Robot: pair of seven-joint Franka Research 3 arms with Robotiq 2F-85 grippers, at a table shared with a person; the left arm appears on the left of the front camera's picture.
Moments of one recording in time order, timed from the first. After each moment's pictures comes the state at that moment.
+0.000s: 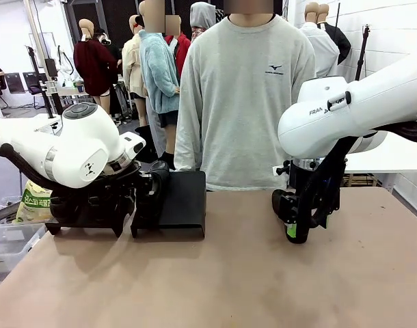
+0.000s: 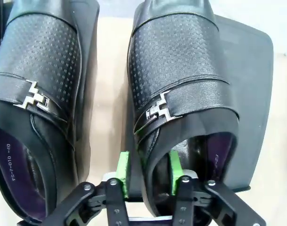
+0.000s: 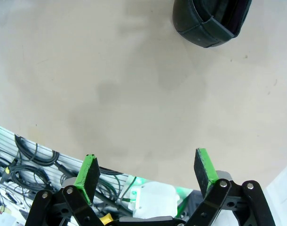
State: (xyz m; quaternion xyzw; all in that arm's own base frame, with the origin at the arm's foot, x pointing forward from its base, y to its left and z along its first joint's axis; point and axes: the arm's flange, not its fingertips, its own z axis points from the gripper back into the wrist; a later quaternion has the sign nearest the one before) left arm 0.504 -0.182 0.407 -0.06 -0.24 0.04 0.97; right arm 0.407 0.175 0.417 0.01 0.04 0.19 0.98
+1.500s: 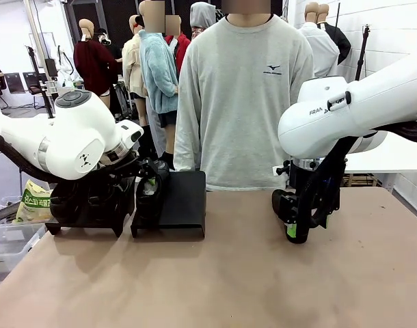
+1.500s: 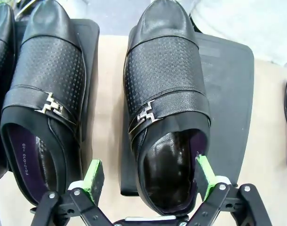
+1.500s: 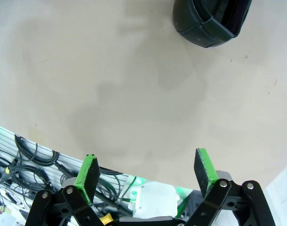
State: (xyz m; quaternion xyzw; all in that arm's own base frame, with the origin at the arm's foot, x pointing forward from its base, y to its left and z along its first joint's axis) left arm 0.496 -0.184 0.440 -0.06 -0.27 0.03 0.96; right arm 0.407 0.175 0.417 0.01 0.04 0.19 0.98
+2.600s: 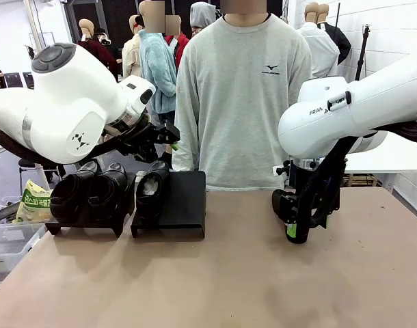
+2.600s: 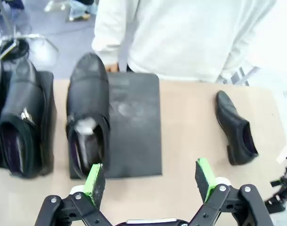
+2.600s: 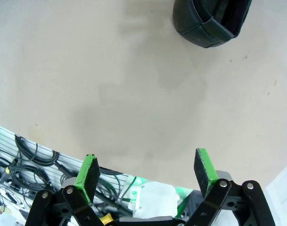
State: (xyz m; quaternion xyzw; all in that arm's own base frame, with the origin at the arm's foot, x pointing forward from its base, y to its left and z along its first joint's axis) left arm 0.402 -0.260 0.545 -0.13 -0.36 0.01 0.92; right arm 0.407 0.175 0.417 0.01 0.04 0.19 0.98
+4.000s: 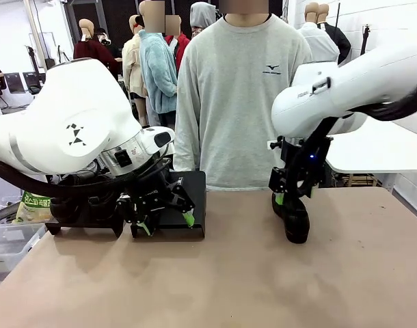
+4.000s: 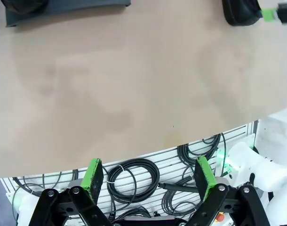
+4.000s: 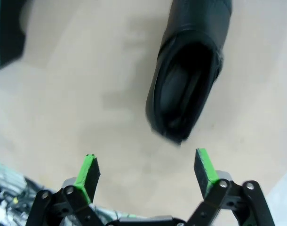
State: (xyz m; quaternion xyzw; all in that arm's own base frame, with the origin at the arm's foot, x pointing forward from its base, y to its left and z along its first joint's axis) left arm 0.304 -0.297 0.488 -0.15 -0.07 -0.06 0.98; right arm 0.509 0.186 0.432 0.01 -0.03 0.18 0.98
